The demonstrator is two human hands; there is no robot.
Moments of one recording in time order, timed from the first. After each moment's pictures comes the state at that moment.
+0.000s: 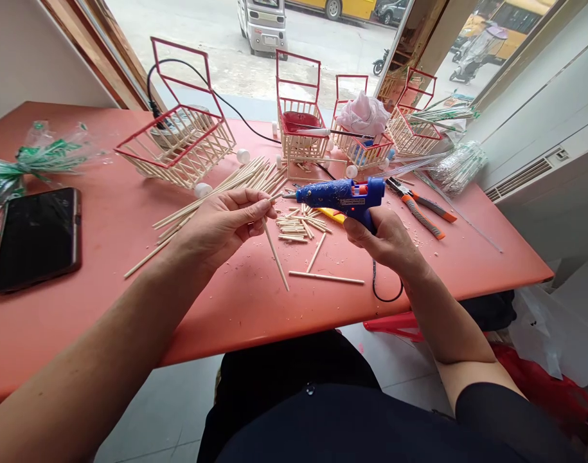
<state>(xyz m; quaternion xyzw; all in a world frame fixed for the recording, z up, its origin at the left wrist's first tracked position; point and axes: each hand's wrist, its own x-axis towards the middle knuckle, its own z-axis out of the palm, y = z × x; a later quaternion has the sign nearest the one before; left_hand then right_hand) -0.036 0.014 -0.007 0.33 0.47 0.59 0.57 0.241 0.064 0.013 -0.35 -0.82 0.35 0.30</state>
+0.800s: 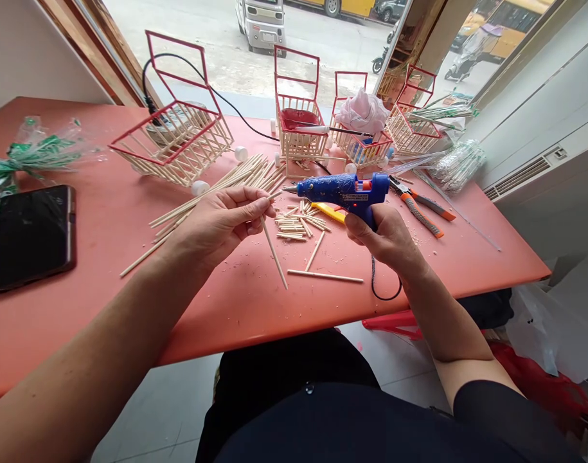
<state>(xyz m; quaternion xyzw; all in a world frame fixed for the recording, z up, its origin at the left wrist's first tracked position) -0.034 0.014 -0.008 0.35 0.47 0.59 0.56 0.240 0.061 0.011 -0.35 -0.80 0.37 0.33</state>
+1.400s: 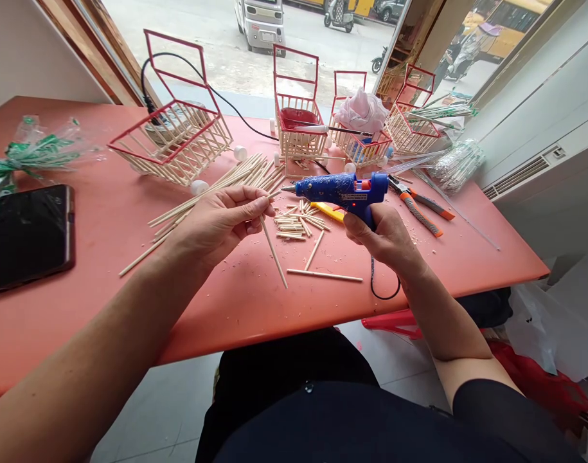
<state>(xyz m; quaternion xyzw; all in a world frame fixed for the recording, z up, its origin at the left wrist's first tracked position) -0.037 0.015 -0.012 0.35 0.45 0.59 0.57 0.240 0.061 0.010 -0.34 -0.81 0.36 0.32</state>
